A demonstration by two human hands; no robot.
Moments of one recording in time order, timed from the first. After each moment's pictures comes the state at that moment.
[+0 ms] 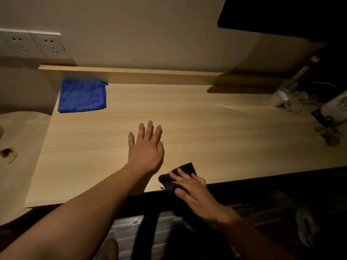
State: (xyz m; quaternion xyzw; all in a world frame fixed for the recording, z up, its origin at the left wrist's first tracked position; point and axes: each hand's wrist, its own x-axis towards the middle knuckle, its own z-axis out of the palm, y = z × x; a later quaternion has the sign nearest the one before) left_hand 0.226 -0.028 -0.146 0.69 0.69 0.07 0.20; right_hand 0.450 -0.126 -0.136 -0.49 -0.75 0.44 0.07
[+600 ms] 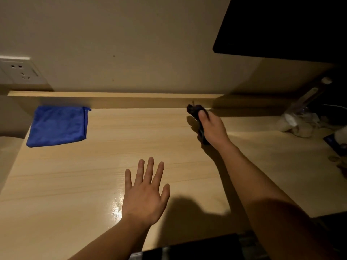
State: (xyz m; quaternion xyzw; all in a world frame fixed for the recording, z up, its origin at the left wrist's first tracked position) left_hand 0.270 -0.019 -0.165 0.70 0.69 0.04 0.17; right_hand 0.471 0.175 -0.078 -0.64 -0.63 0.34 0.30
